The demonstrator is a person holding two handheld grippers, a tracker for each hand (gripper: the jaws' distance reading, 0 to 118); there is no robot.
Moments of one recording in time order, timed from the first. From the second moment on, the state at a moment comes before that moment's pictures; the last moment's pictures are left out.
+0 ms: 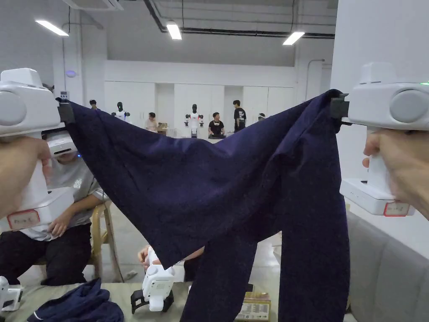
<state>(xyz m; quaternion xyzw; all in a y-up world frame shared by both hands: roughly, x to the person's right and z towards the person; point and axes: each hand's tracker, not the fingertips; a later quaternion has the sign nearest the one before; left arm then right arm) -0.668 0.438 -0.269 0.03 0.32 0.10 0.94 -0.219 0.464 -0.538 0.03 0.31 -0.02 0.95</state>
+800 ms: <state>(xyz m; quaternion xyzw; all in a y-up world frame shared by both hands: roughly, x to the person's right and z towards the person) -0.550 0.065 -0.144 -0.22 0.28 0.15 0.92 -0.098 0.066 -0.450 -0.24 0.34 0.02 0.91</state>
